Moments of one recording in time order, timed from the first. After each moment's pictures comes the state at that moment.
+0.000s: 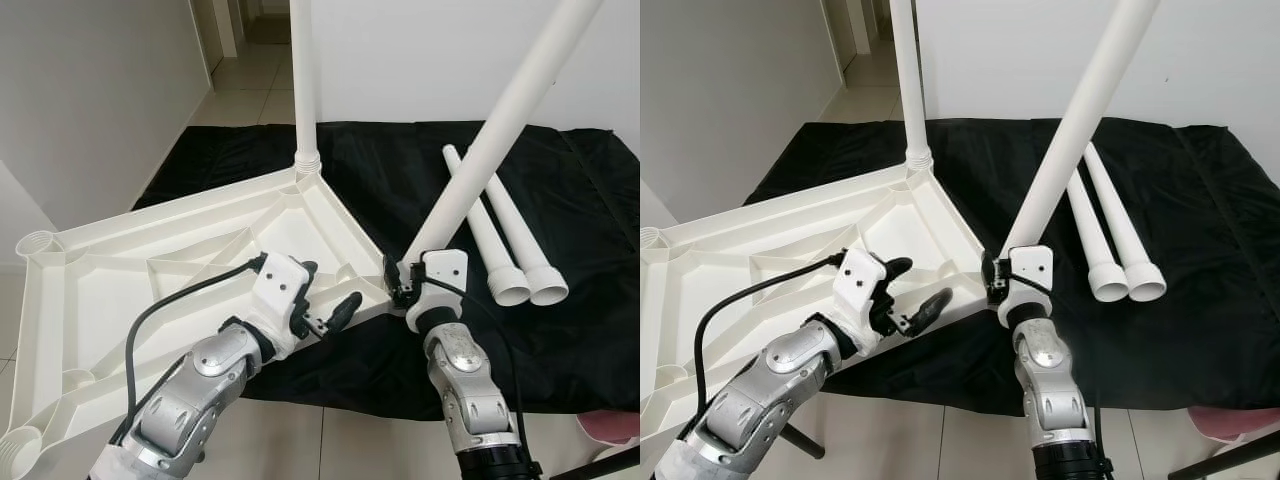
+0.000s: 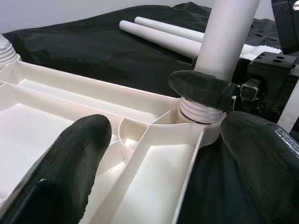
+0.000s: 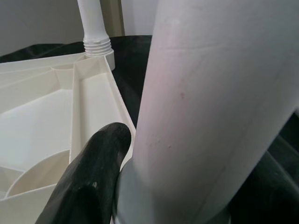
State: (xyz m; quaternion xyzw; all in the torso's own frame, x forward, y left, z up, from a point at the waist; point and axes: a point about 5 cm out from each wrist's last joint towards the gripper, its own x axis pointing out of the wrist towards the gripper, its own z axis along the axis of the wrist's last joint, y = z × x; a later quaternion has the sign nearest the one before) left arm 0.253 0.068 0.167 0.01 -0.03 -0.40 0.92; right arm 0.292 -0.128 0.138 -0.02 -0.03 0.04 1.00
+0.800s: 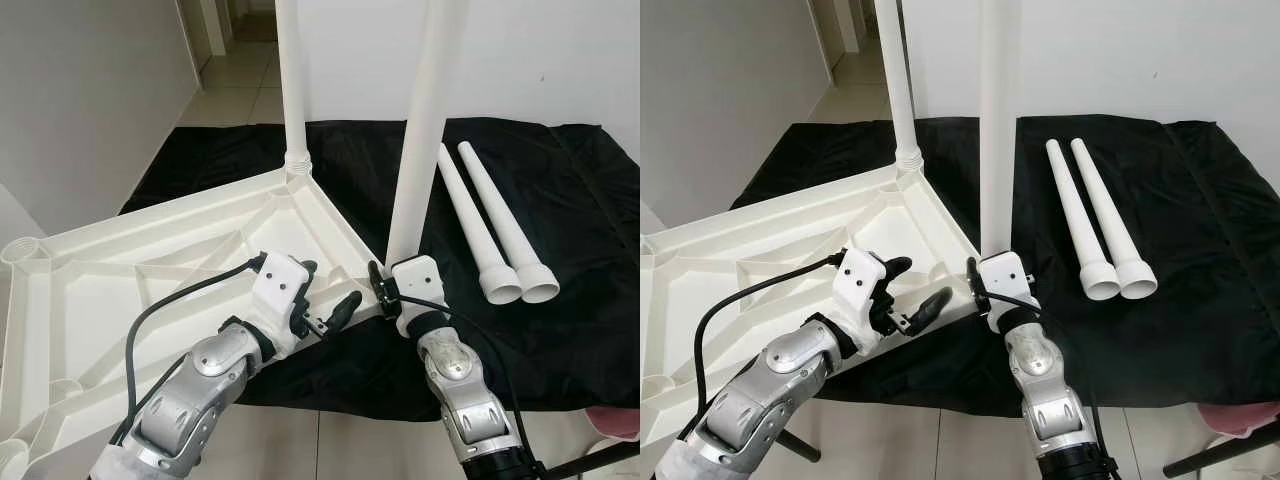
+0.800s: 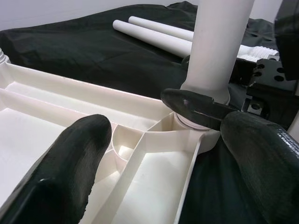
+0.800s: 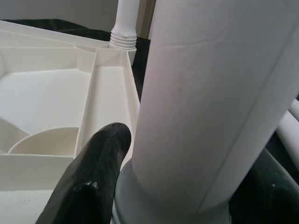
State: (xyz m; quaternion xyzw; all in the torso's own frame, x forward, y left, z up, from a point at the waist) left arm 0.253 0.068 0.167 0.01 -0.03 -0.40 0.92; right arm 0.286 -0.123 0.133 -0.14 -0.07 0.11 0.98
